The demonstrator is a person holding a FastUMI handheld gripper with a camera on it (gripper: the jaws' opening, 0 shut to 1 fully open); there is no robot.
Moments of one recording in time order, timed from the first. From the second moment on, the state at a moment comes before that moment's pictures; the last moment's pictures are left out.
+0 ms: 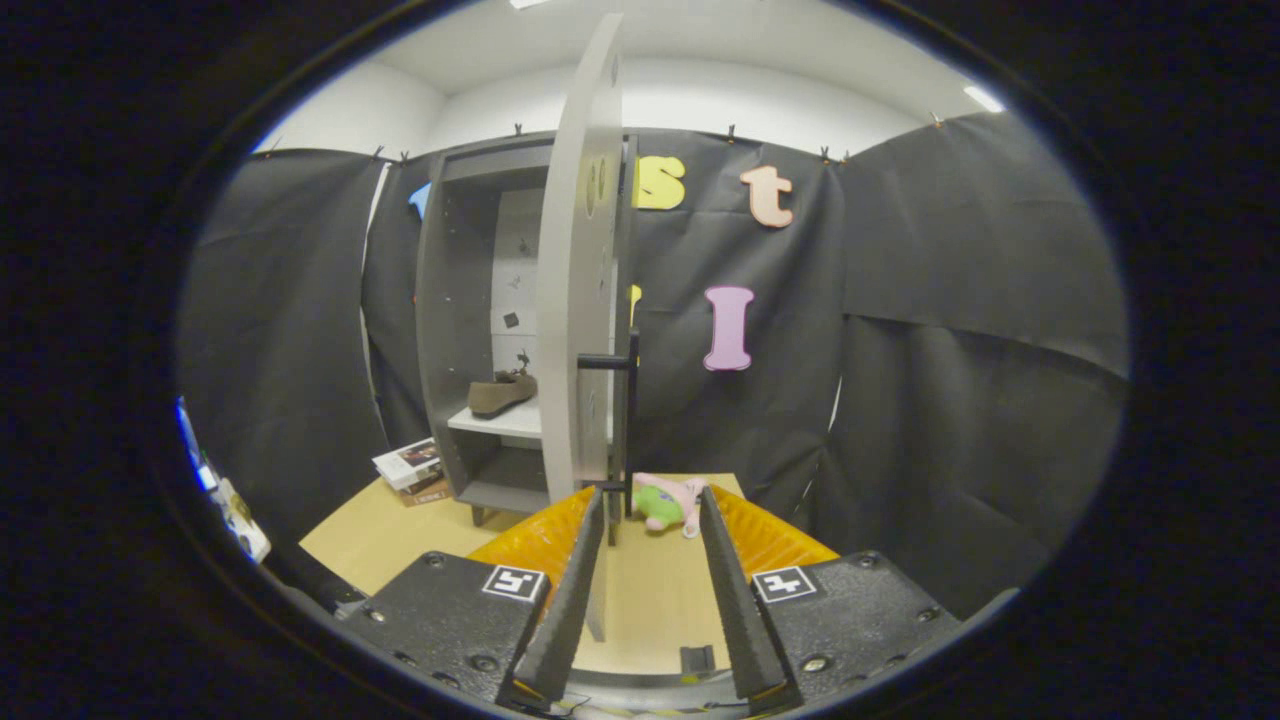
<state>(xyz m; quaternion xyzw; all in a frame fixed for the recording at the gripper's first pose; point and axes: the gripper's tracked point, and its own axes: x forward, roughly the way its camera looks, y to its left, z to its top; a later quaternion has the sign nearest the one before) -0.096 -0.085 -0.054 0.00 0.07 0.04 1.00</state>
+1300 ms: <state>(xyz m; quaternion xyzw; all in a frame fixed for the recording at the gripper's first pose) 0.074 0.195 -0.437 0.01 0.33 0.15 0.93</state>
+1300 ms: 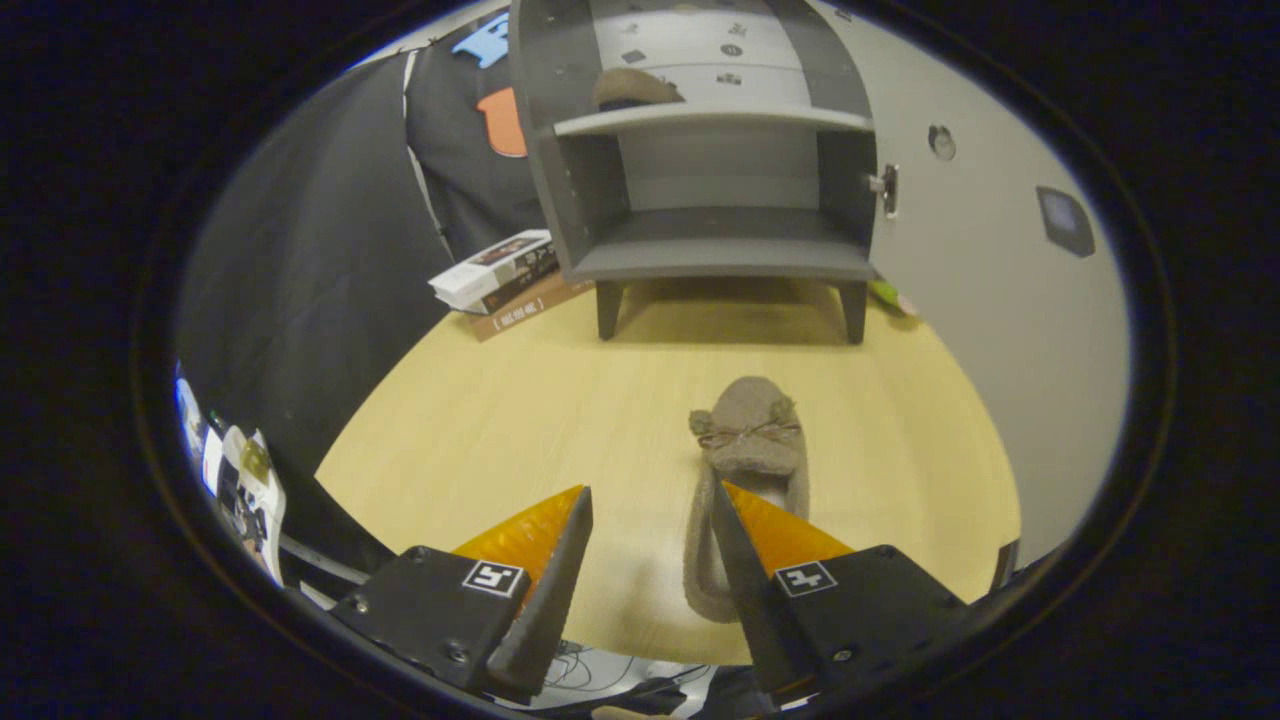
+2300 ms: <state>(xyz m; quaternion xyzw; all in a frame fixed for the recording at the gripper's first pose) 0.174 0.182 -0.482 0.01 0.39 0.13 0.91</state>
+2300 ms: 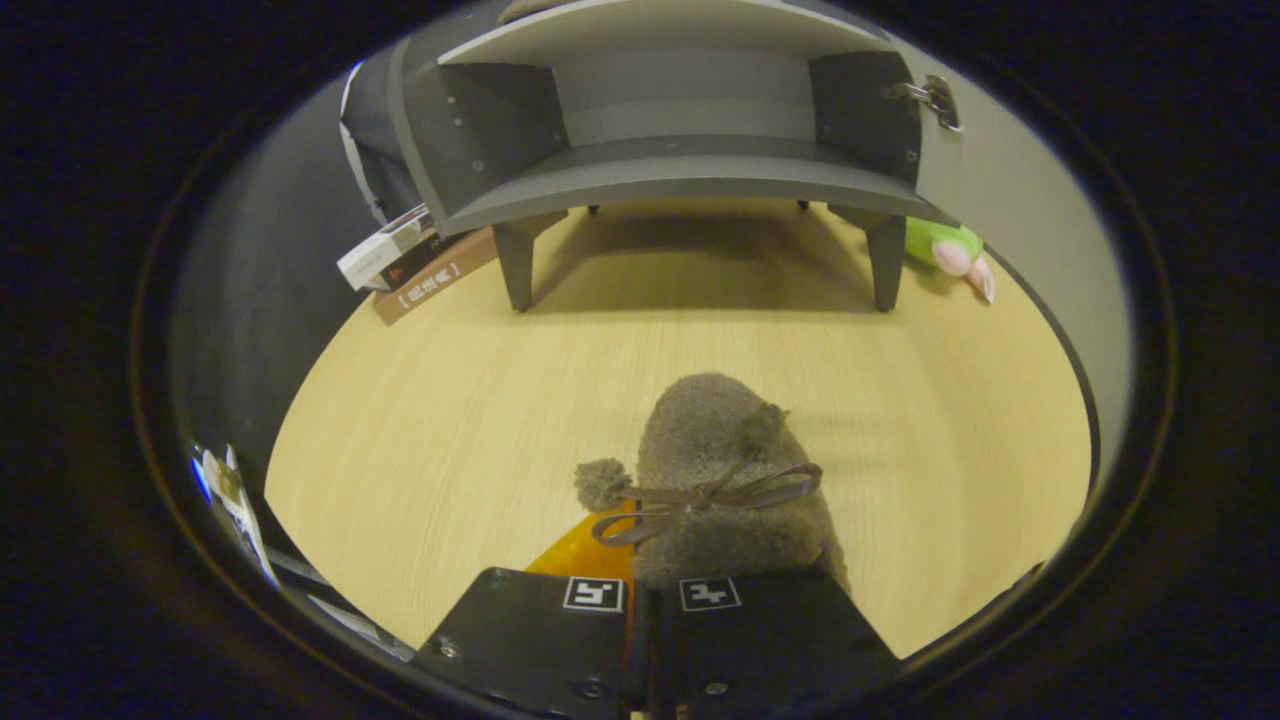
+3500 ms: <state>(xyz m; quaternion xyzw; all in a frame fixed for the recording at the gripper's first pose) 0.241 0.209 -0.039 -0.01 0.06 0.14 0.99</state>
